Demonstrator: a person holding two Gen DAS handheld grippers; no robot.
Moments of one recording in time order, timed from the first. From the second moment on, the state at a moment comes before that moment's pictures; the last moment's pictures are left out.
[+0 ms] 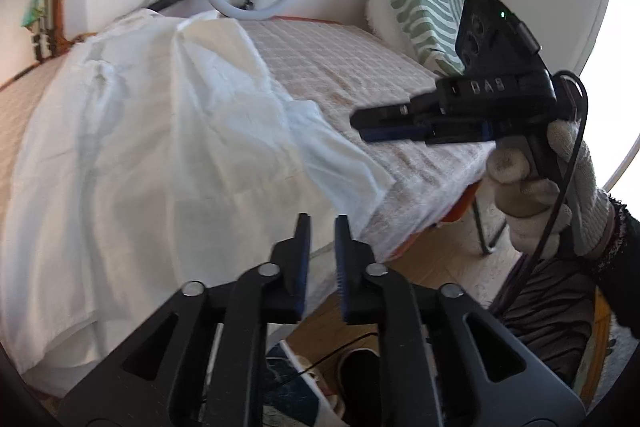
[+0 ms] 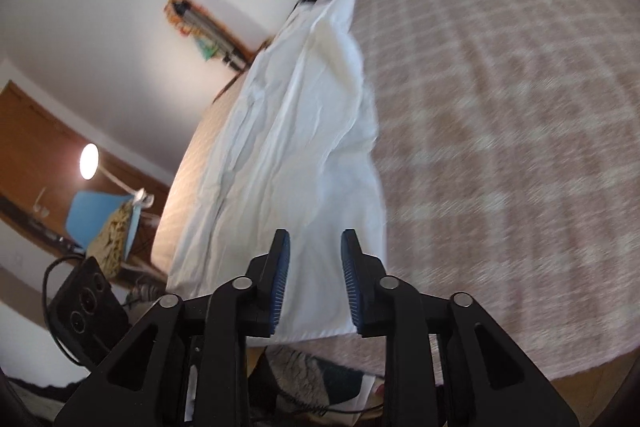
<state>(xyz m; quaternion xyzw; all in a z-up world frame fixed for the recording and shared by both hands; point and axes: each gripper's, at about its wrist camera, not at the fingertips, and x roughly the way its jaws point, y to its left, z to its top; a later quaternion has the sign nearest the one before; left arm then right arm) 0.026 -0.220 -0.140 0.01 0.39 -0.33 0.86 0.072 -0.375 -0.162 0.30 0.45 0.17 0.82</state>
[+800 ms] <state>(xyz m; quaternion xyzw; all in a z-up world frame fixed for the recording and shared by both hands) 0.082 -0.205 -0.161 -0.09 0.45 -0.31 0.83 0.067 -0.353 -0.150 0.22 0.48 0.18 0.83</state>
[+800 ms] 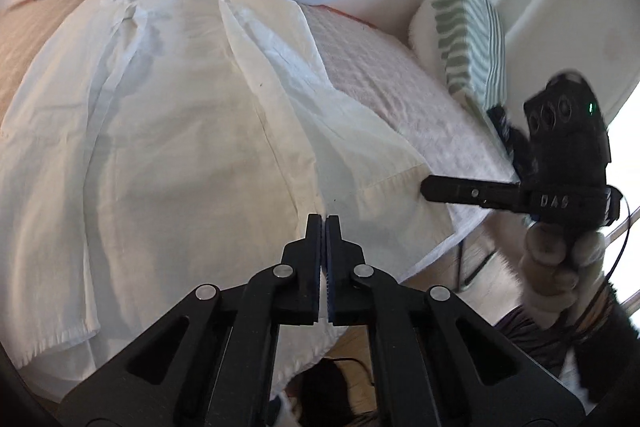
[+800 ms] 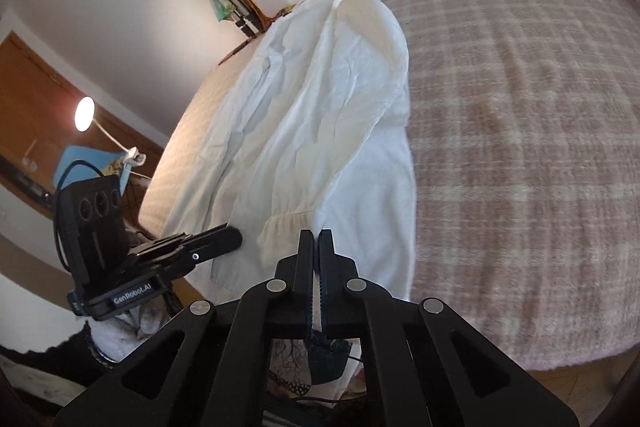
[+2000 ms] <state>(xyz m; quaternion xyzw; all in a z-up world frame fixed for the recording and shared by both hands) 0.049 -0.288 -0.167 0.07 0.39 -0.33 0.86 0.043 -0.435 -0.138 0.32 0.38 0.12 0.86</state>
